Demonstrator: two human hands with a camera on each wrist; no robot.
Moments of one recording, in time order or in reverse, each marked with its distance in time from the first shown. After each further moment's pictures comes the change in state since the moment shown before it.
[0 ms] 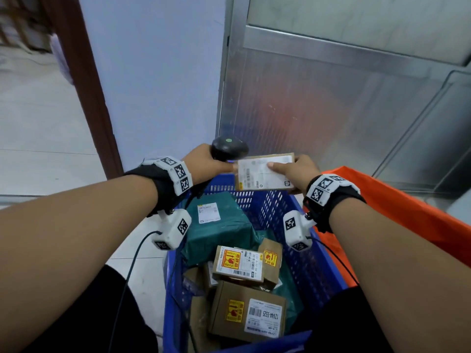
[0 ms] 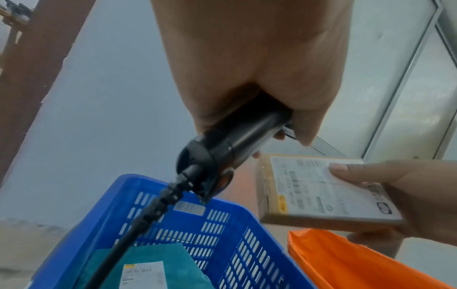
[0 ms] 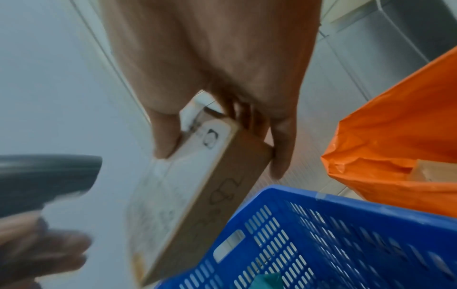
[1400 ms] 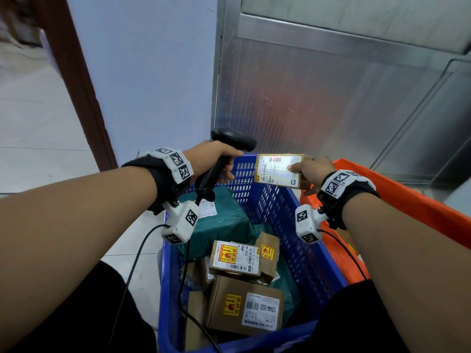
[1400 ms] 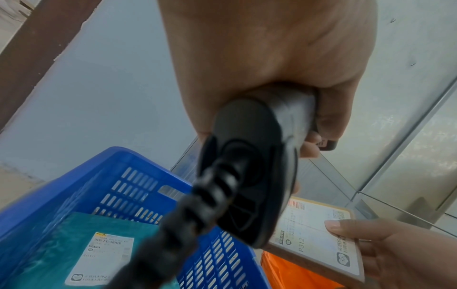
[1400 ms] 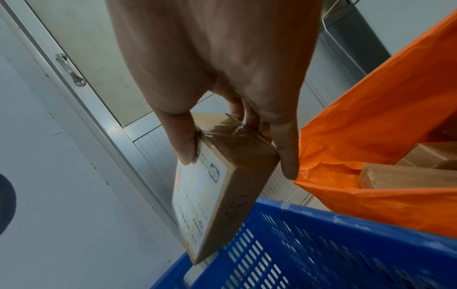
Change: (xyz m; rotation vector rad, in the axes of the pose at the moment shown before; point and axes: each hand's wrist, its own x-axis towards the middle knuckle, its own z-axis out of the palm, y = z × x) left_hand 0.003 0.019 0.016 -0.435 -0.230 -0.203; right_hand 0.000 0.019 -0.038 -0.010 0.046 0.156
